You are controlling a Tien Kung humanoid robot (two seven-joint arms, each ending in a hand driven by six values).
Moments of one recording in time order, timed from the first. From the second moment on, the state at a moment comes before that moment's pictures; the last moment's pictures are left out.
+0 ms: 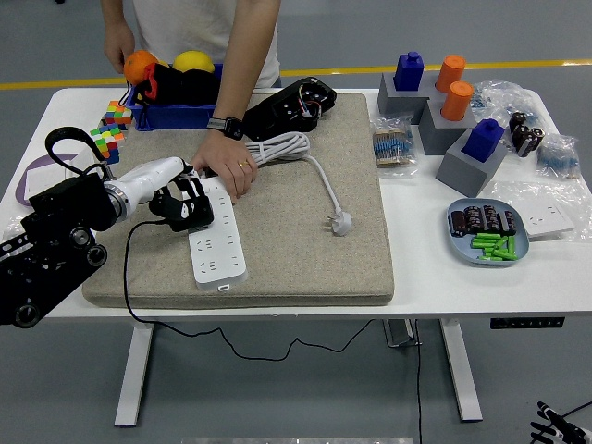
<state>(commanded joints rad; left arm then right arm) -0.63 0.41 -0.79 -1.18 1.71 -0.13 0.29 0.13 -0.10 1.66 0.18 -1.19 0.10 0.06</state>
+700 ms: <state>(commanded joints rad) -0.59 0.42 -0.79 -1.22 1.69 -0.13 0.30 0.13 -0.11 1.64 0.18 -1.19 0.10 0.06</state>
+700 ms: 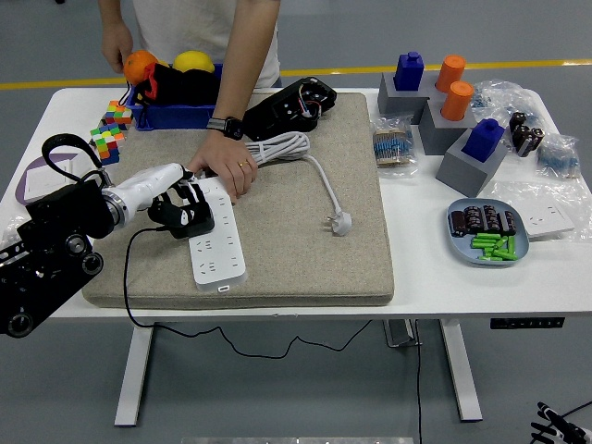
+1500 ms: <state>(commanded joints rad) -0.56 0.40 -0.96 -1.25 1.69 -0.06 0.23 0.12 -0.10 1.65 0.18 -1.19 0.10 0.06</state>
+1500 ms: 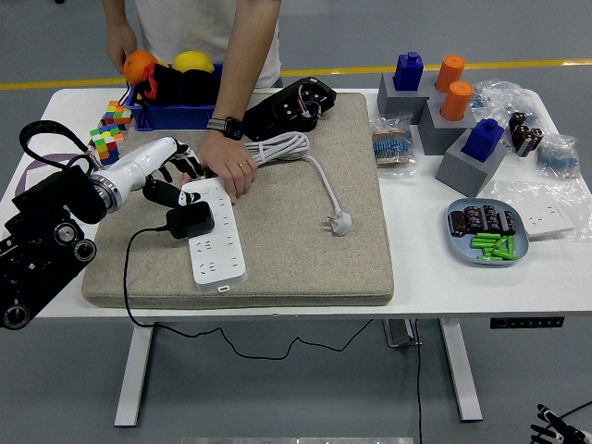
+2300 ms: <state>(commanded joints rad) -0.33 0.25 -1.46 -1.25 1.56 0.03 0.10 0.12 -0.10 1.65 0.18 -1.18 0.10 0.06</state>
